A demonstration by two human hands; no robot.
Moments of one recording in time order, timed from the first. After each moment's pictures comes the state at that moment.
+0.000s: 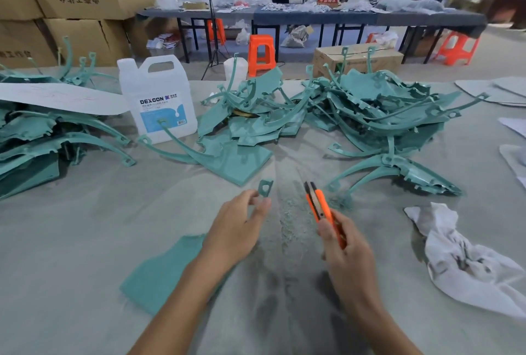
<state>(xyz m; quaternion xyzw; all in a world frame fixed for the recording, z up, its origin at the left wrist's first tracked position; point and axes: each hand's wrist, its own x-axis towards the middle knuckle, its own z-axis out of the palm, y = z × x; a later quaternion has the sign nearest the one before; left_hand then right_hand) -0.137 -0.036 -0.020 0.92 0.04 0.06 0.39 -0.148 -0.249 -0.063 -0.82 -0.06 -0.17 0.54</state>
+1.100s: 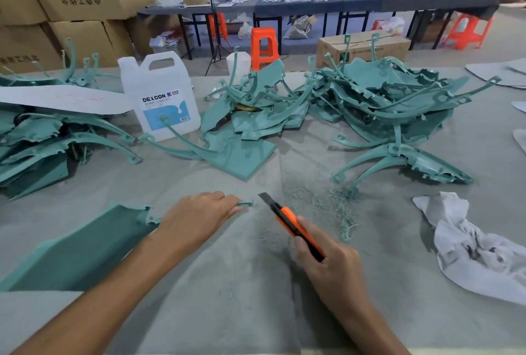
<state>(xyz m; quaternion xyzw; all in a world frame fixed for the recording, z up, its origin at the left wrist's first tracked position) -0.136 0.042 -0.014 0.98 -0.16 0.13 -0.04 -0.171 -0.225 -0.069 -0.87 -0.09 -0.17 0.45</state>
